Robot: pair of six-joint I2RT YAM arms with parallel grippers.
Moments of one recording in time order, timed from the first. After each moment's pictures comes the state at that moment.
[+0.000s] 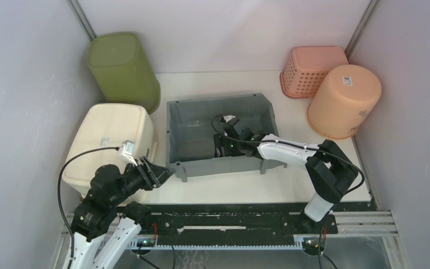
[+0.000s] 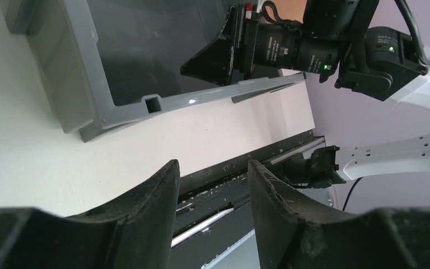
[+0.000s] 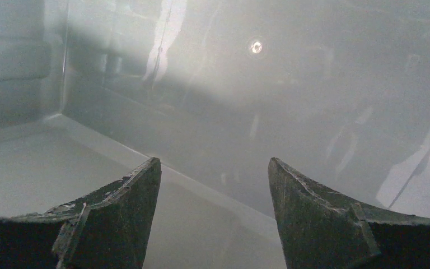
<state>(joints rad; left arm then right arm) -0.40 0.25 0.73 -0.85 0.25 -0.76 0.80 1.67 1.06 -0.29 -0.04 0.49</state>
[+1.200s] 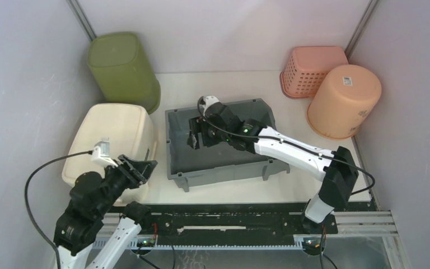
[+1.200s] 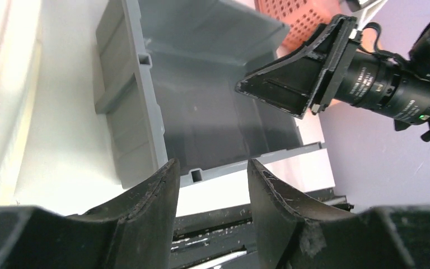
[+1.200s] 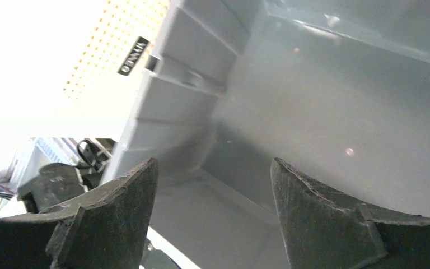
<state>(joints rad) -0.40 0.25 0.89 -0.94 0.01 -0.74 0.96 1.59 1.39 -0.45 0.02 0.55</state>
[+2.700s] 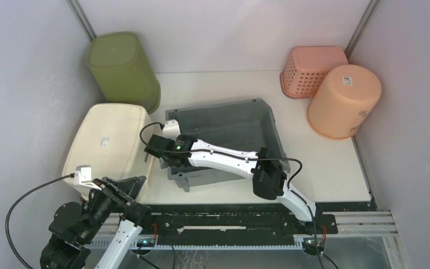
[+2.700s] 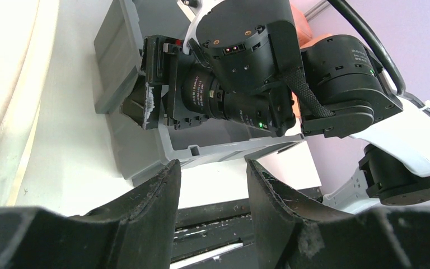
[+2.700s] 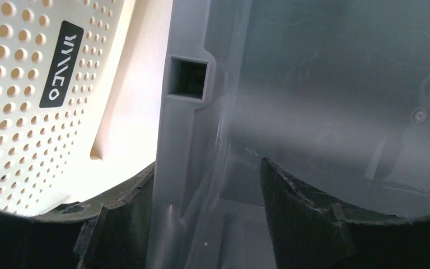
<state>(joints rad) -0.40 0.04 0.98 -1.09 -0.01 -0.73 1.23 2.29 2.20 -0.99 0.48 0.85</state>
